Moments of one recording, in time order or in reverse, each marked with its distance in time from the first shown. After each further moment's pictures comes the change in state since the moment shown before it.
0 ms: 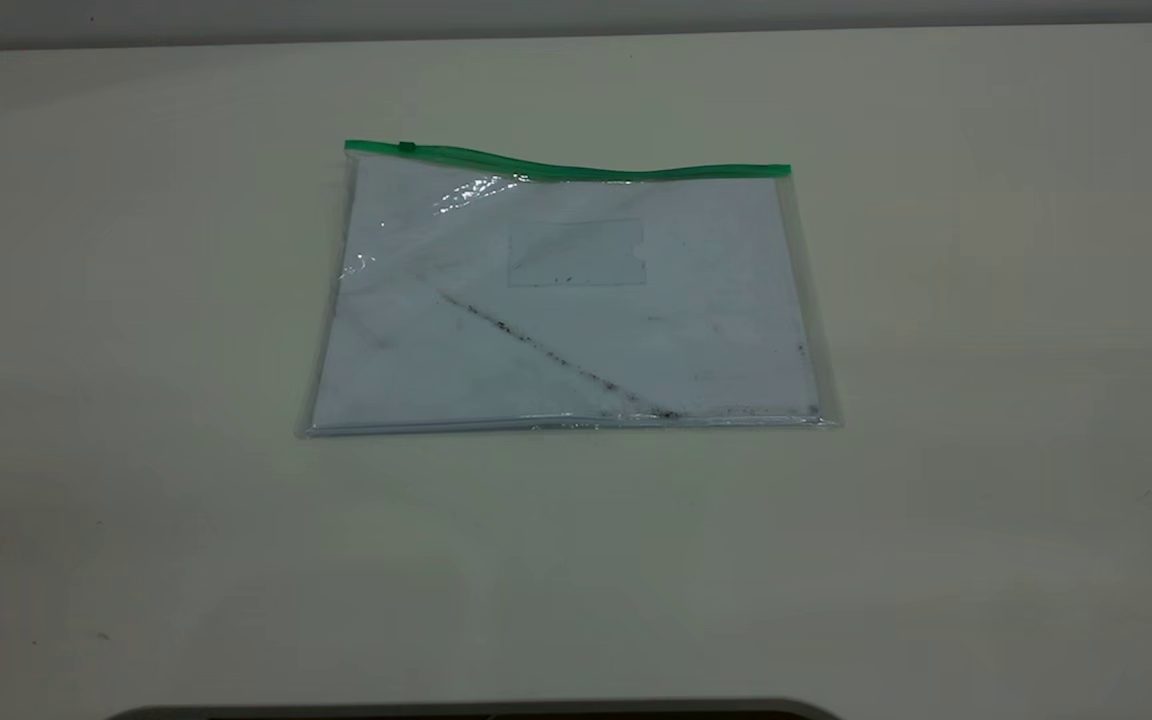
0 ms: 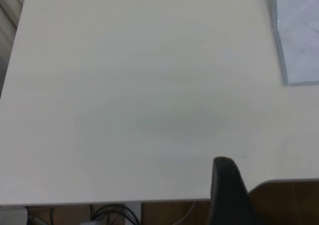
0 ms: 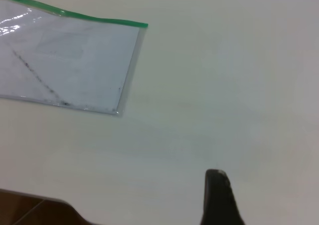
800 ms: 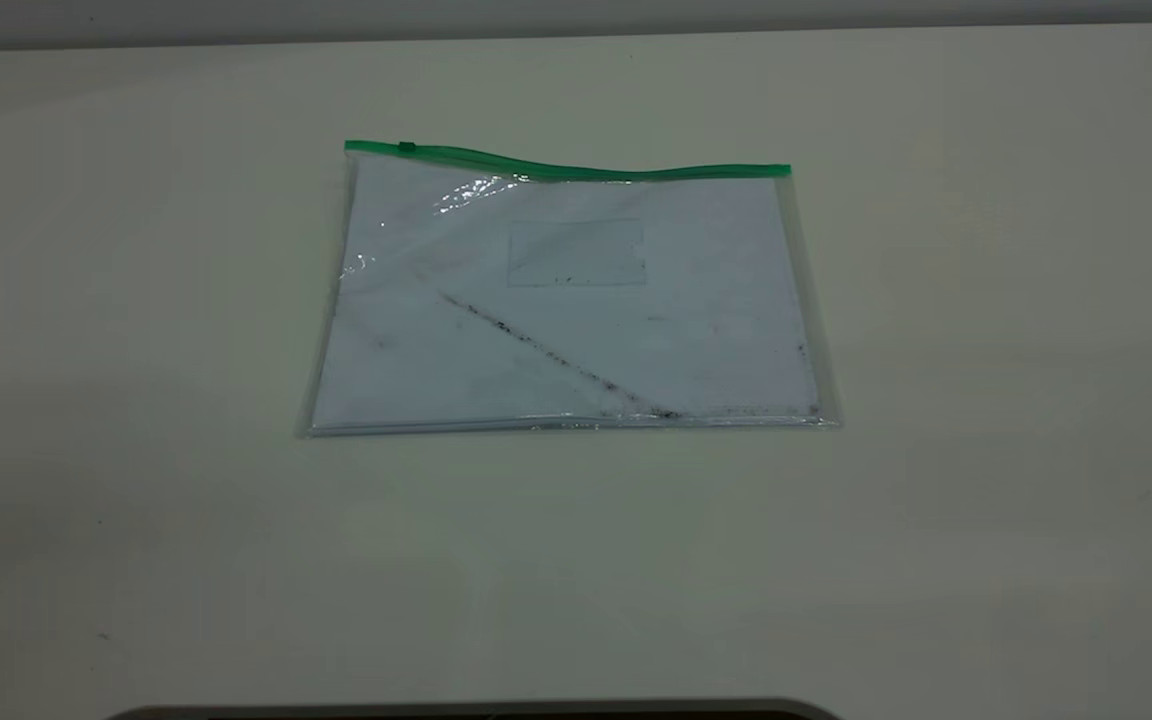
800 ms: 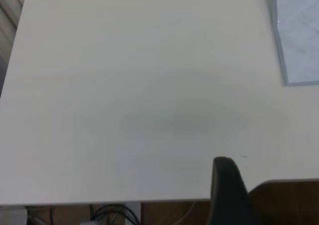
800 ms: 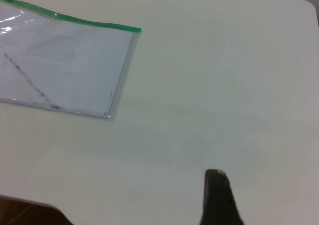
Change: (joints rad) left arm 0.000 0.000 0.000 0.000 0.000 0.000; right arm 0.000 0.000 0.000 -0.020 -0.015 -0.017
